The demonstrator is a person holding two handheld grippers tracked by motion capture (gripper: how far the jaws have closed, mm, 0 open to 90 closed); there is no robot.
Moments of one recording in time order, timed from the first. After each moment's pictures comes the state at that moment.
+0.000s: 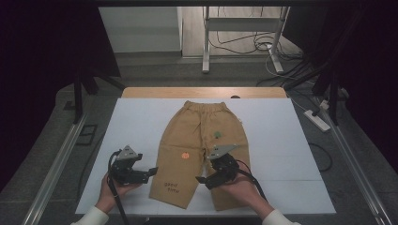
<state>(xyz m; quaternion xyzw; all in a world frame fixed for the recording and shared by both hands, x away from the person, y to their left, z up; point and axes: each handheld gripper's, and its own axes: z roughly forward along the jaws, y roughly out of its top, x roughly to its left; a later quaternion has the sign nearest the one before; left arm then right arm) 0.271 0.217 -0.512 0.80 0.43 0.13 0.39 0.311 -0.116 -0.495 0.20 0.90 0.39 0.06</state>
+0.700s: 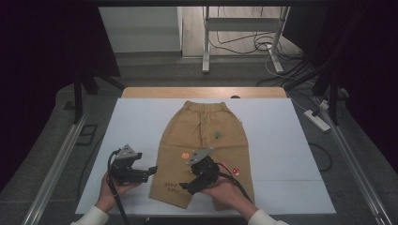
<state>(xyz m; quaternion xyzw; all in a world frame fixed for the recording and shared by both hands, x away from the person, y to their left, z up) 0.272 0.218 -0.510 0.80 0.43 0.13 0.39 0.304 -0.064 -0.509 0.17 0.91 0.37 0.05</state>
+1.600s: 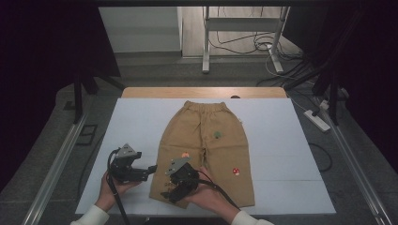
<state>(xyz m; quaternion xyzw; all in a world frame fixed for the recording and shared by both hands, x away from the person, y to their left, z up) 0.276 0.221 -0.511 0.80 0.44 0.13 0.39 0.285 -0.008 -0.527 0.12 0.92 0.36 0.02</state>
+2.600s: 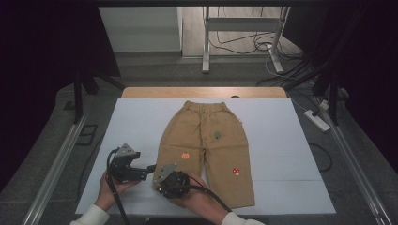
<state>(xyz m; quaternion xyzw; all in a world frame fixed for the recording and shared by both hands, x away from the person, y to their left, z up) 0.279 0.224 -0.515 0.80 0.45 0.12 0.39 0.272 0.017 -0.535 0.08 0.93 0.34 0.05</state>
